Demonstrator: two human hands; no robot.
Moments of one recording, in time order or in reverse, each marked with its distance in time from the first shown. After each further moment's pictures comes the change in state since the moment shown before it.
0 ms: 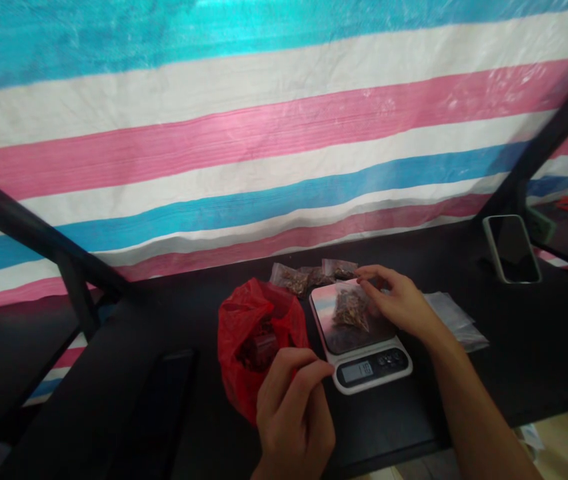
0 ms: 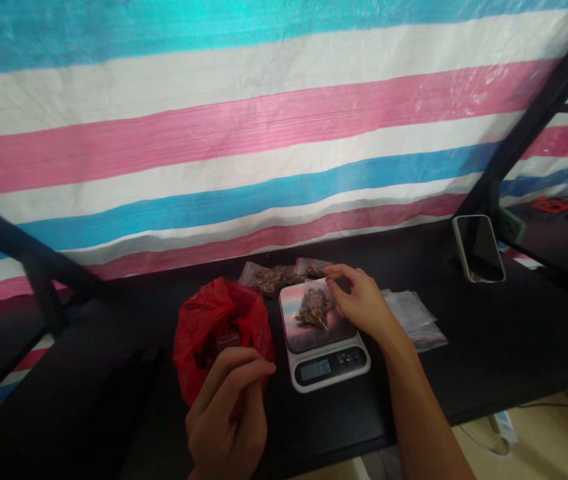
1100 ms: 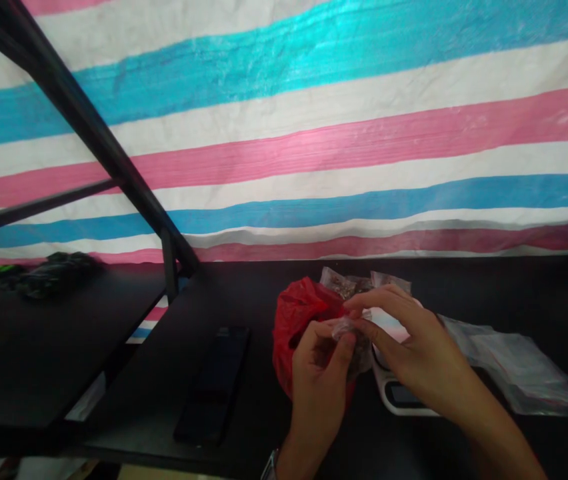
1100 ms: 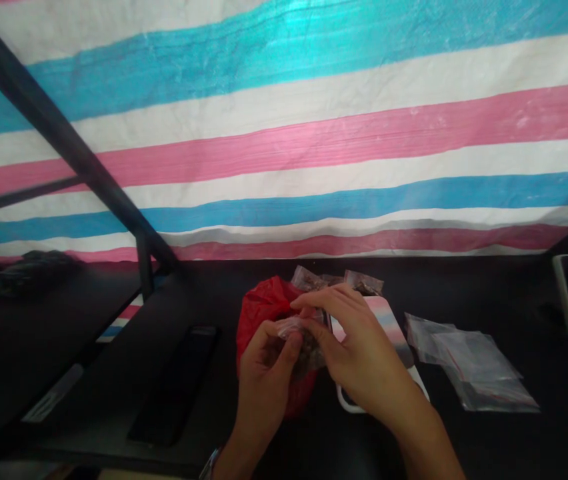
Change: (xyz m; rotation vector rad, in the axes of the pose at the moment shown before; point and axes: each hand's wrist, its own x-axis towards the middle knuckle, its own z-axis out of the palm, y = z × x) left_hand 0.016 -0.014 -0.002 -0.820 0.243 -0.905; right_hand -0.030 -0.133 0.030 0.170 -0.180 -0.375
